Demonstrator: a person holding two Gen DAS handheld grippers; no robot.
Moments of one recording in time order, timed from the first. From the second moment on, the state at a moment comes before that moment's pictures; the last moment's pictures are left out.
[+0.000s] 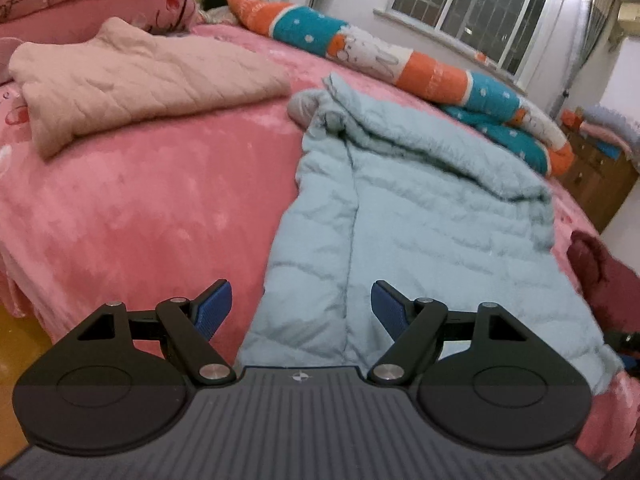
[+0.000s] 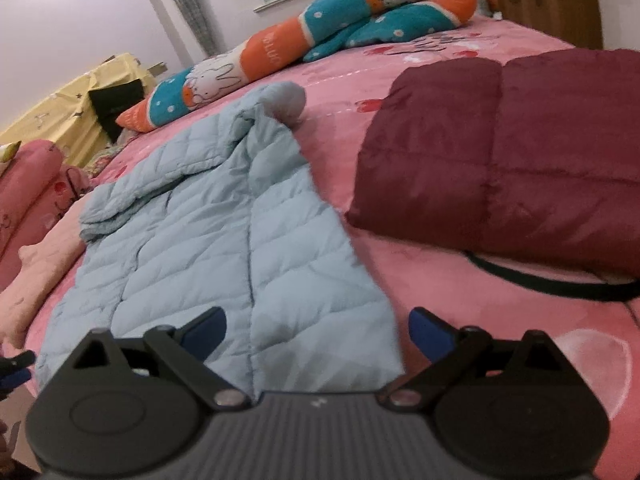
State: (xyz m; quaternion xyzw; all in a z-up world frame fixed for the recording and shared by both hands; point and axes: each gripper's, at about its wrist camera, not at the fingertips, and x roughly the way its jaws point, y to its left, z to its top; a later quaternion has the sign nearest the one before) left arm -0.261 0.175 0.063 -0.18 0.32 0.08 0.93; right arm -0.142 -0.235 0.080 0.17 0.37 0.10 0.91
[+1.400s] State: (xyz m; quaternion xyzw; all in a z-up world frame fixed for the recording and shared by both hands) left arm -0.231 0.155 0.042 -0.22 0.33 -0.03 0.92; right arm -0.127 -0.213 0.067 0.23 0.41 0.20 0.86
